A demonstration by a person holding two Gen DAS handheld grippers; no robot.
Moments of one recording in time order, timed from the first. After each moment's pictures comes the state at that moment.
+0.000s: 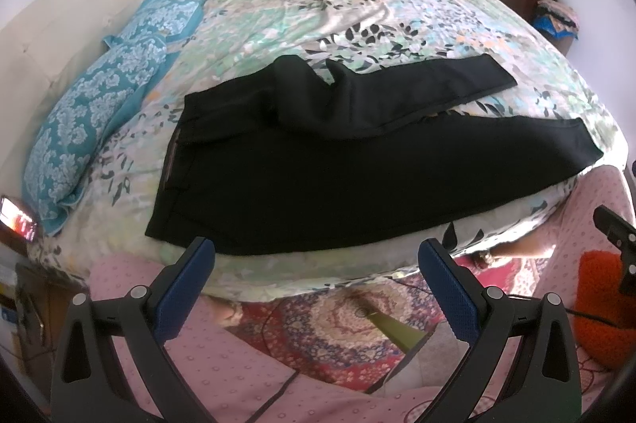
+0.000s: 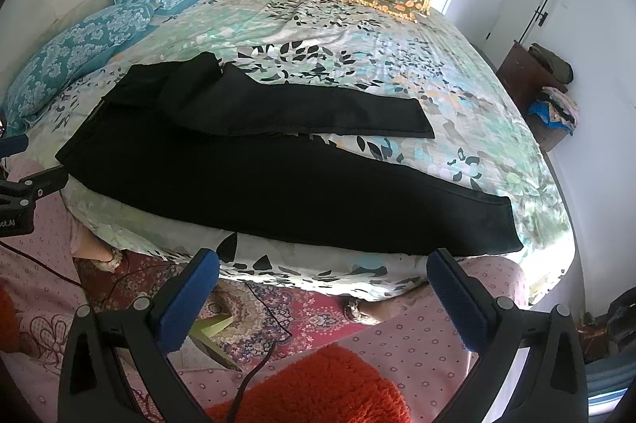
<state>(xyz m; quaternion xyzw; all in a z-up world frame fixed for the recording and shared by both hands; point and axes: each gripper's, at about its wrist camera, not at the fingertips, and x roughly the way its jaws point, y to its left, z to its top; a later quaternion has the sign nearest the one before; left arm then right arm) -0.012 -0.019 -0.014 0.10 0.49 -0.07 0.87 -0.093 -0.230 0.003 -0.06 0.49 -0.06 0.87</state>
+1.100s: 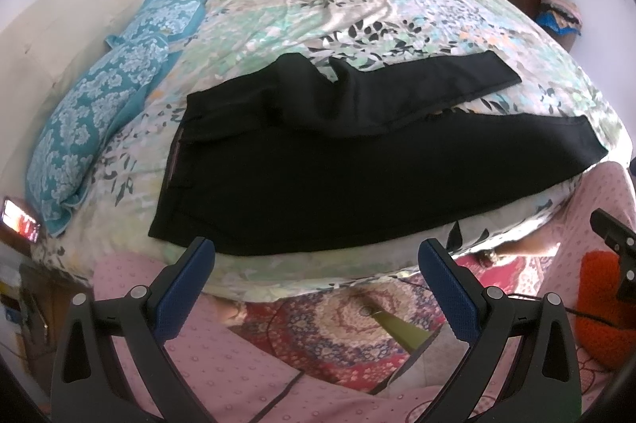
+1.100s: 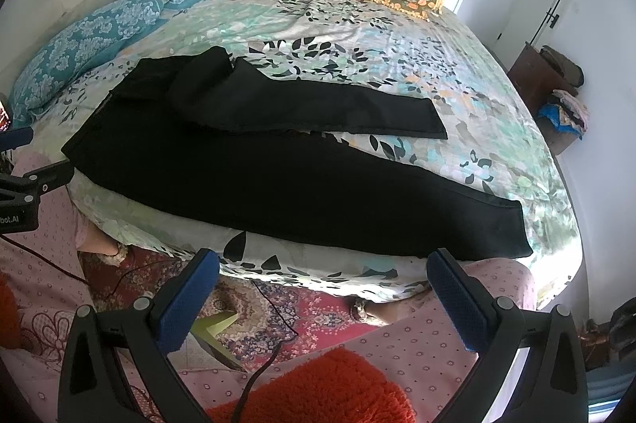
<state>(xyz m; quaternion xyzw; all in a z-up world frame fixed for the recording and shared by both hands) -0.008 -0.028 -0.016 0.11 0.49 -0.06 0.86 -0.086 -0.224 -0.004 -0.07 0.49 -0.04 0.87</state>
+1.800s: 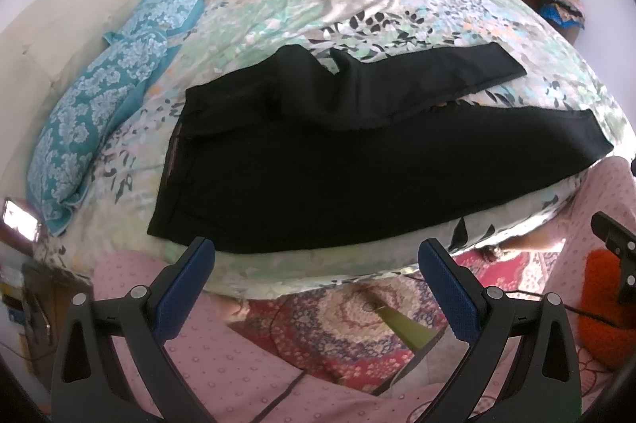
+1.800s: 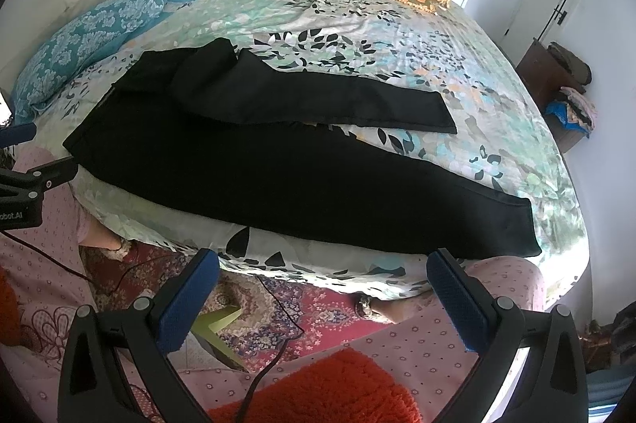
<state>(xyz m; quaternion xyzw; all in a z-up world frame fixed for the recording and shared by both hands) -0.002 -0.033 -0.024 0.12 0.50 -0.06 0.85 -0.080 -0.223 -0.015 -0.07 0.50 -0.03 0.86</state>
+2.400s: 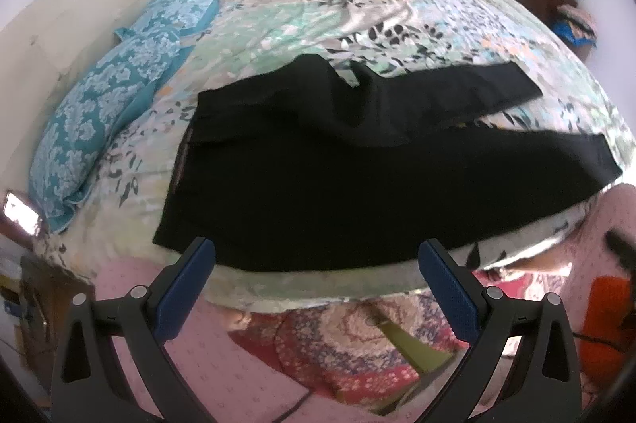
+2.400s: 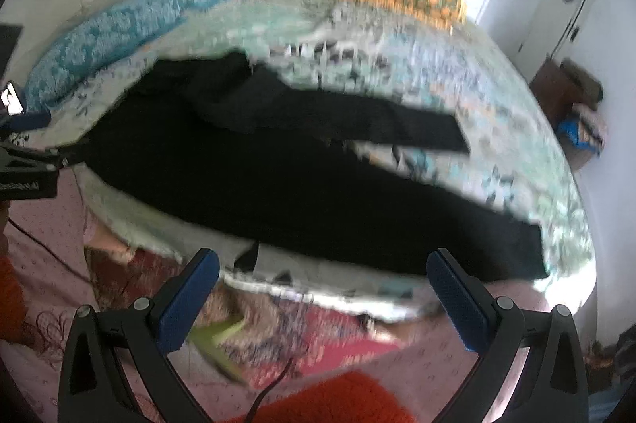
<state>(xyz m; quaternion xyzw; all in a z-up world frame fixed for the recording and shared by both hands) 0.022 -0.015 -0.023 0.10 0.49 -0.04 0.87 -0.070 -0.226 0.006 -0.08 0.43 0.00 0.90</state>
